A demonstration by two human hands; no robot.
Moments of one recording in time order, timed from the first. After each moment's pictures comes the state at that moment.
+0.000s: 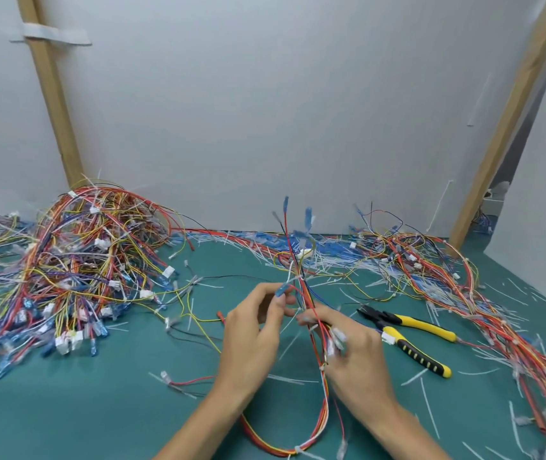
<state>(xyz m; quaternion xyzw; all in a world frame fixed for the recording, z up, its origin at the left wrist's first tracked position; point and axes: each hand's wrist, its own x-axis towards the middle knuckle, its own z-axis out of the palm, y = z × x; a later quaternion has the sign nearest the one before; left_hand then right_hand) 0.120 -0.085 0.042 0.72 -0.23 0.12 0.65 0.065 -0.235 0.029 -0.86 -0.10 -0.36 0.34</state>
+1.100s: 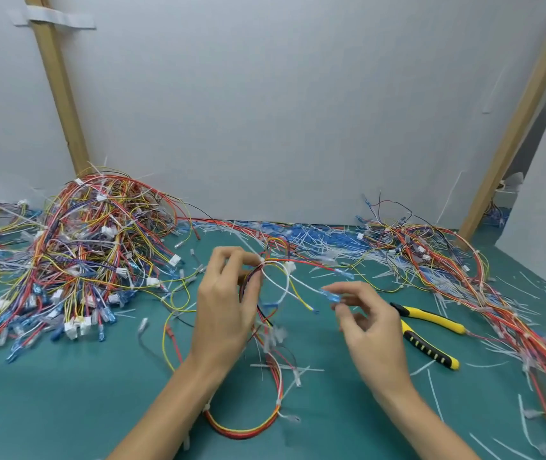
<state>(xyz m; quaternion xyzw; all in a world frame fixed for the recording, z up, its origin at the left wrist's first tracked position) 0.147 -0.054 0.047 0.76 -0.25 0.36 0.49 0.066 -0.235 0.042 -0.79 -0.01 -0.34 0.52</state>
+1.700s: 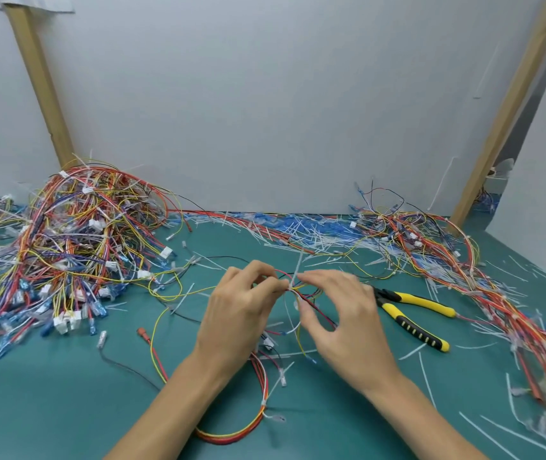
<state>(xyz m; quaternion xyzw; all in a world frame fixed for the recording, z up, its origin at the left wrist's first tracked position) 0.139 -0.065 0.031 0.79 -0.36 0.37 0.32 0.066 -0.233 0.038 -0.90 -0.07 -0.36 0.24</state>
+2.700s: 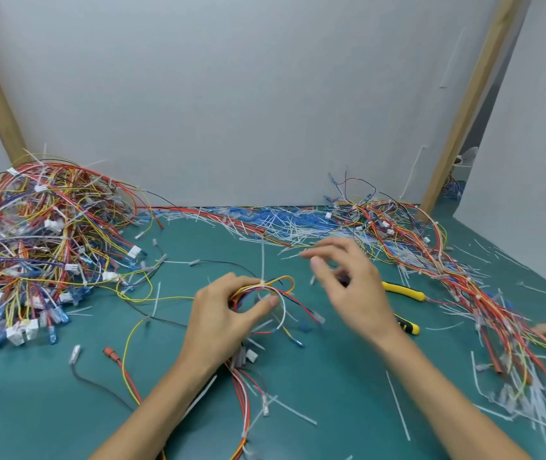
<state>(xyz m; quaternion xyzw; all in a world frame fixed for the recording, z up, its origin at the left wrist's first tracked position) 0.138 -0.079 0.020 0.81 -0.26 0.14 0.51 0.076 -0.278 0.060 -0.87 -0.02 -0.31 0.39</state>
